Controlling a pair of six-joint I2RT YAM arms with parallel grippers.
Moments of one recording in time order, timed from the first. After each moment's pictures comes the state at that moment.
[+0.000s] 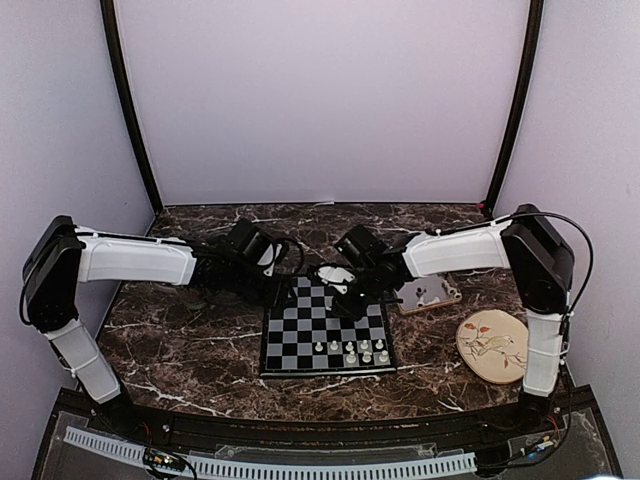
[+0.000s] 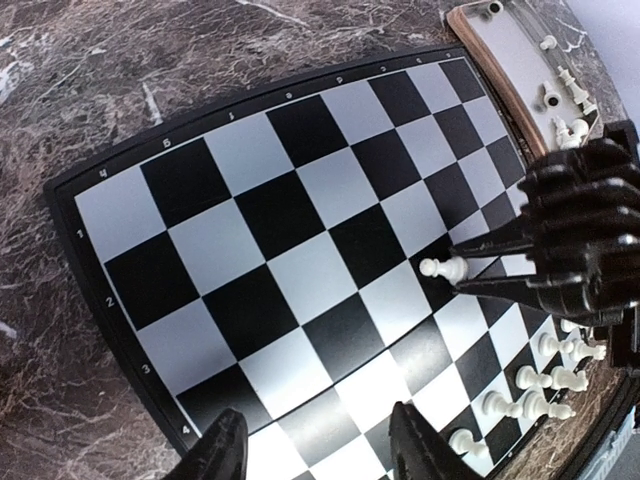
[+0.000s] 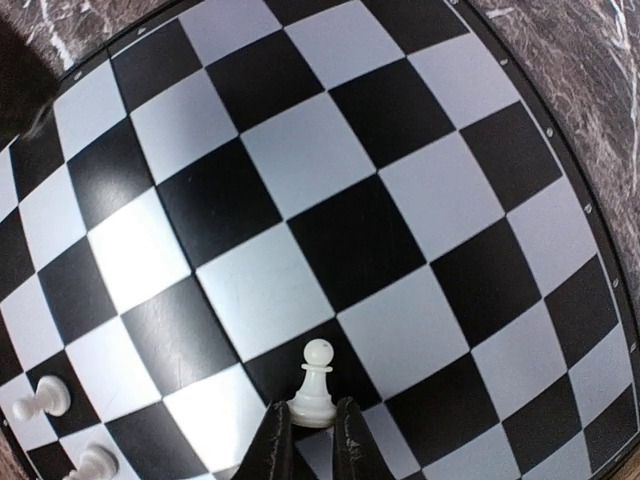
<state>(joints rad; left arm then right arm) -0.77 1.68 1.06 -0.33 0.07 -0.45 0.86 2.00 1.36 -0.42 -0.15 -0.23</state>
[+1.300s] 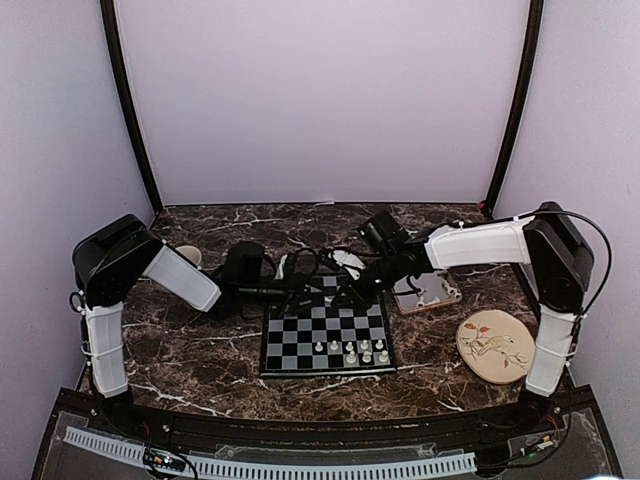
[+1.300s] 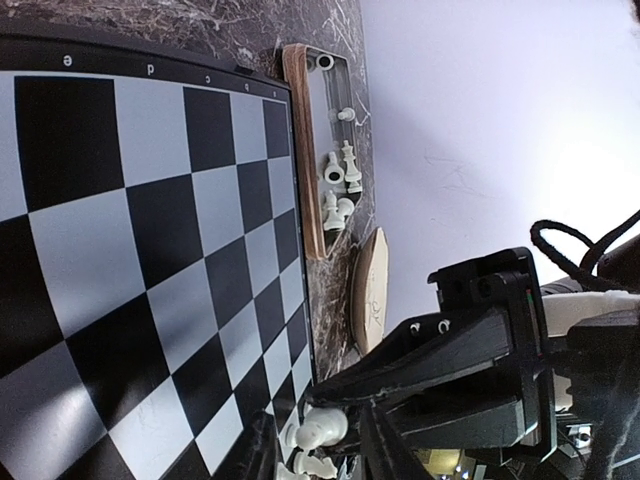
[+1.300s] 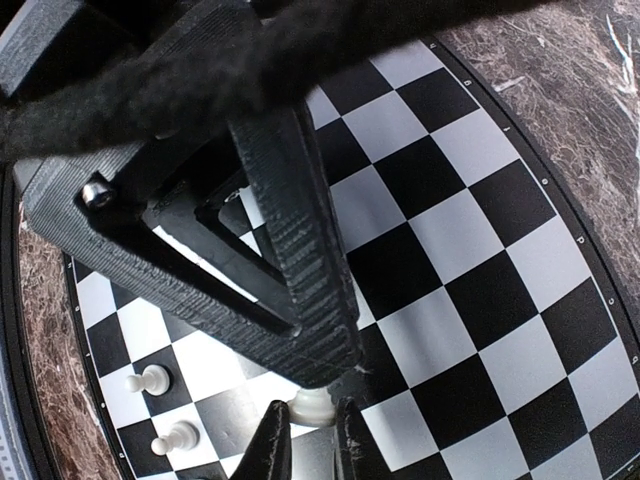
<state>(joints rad) -0.69 2.00 0.89 0.73 0.65 -1.21 0.77 1.89 1.26 -0.34 -0.45 -0.19</state>
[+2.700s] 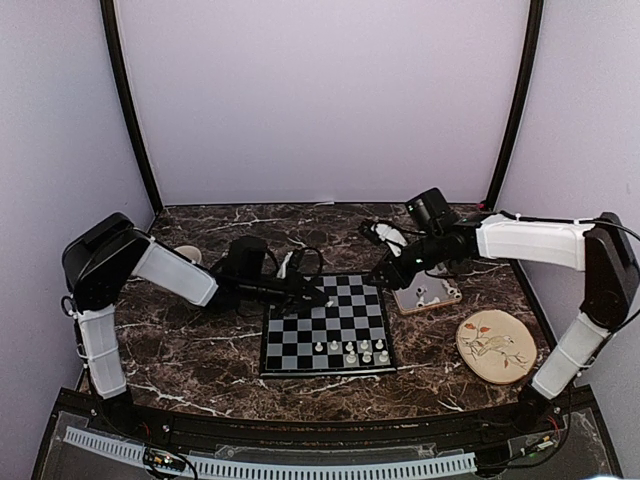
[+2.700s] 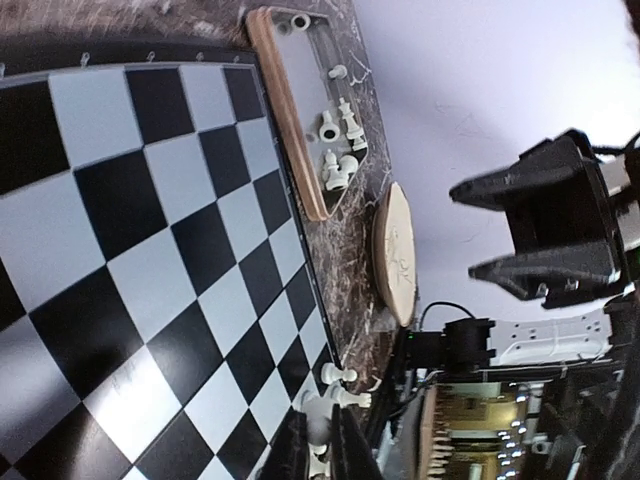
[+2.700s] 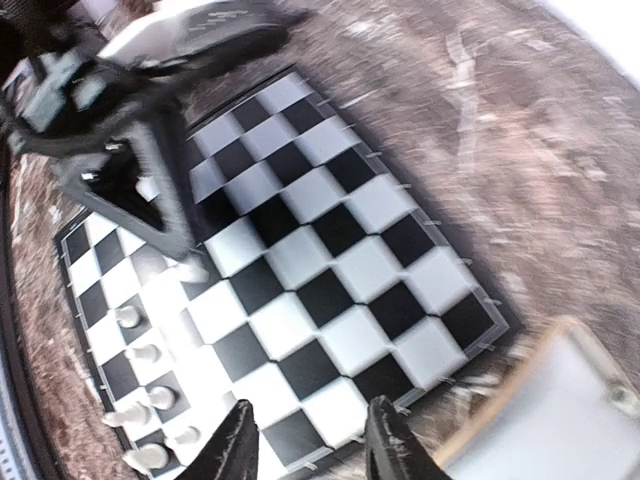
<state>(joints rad) -0.71 1.95 0.92 0.57 0.69 -1.02 0.63 1.64 1.14 -0.39 -0.42 -0.23</state>
